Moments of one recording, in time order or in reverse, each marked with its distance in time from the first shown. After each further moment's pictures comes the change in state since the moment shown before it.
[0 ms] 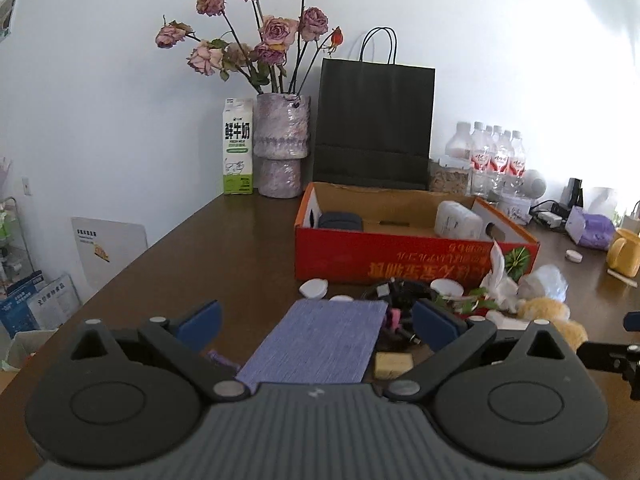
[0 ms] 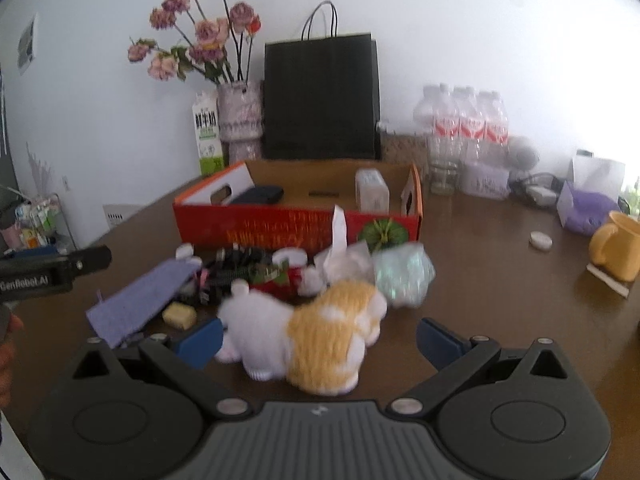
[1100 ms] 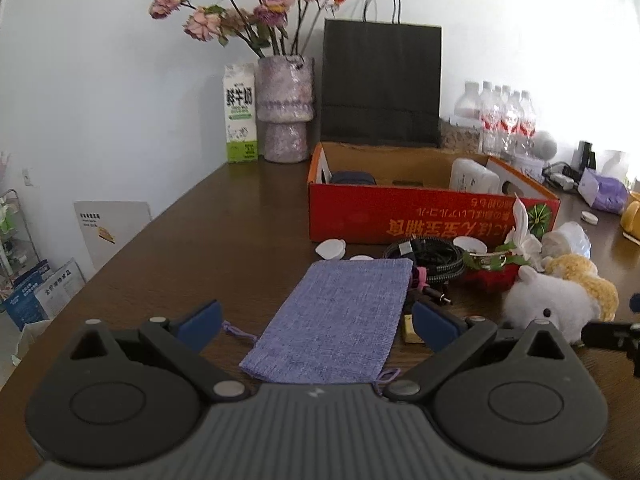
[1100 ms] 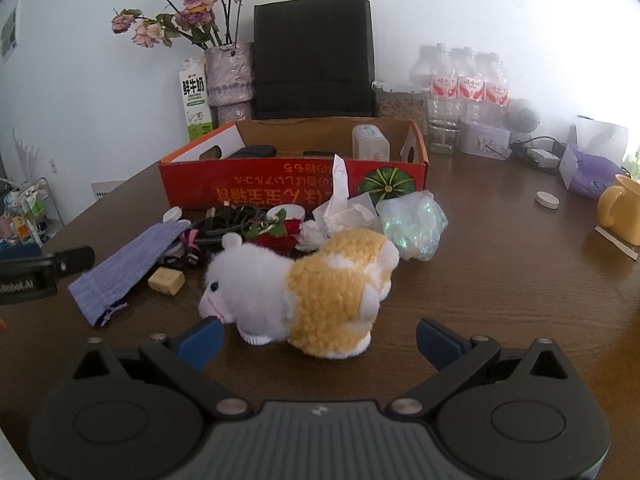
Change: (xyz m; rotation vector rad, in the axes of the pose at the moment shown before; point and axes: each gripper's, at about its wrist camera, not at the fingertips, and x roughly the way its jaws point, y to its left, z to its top) left arm 0.025 0.011 -0.009 0.043 0.114 0.011; right arm 0.029 0.007 -0.006 0.022 0.064 -0.014
